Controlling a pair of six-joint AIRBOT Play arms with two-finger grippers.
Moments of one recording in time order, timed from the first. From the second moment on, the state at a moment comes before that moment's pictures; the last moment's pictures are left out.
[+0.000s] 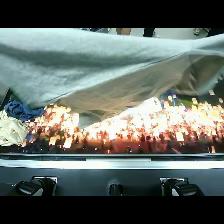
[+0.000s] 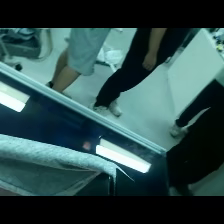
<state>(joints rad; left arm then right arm) -0.24 -0.77 1.80 1.63 -1.17 -1.66 0.12 -0.73 1.77 -1.73 1.16 1.13</state>
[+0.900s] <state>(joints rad) -0.20 -1.54 1.68 1.62 -1.23 -1.65 0.12 -1.58 1.77 -1.60 1.22 1.10</state>
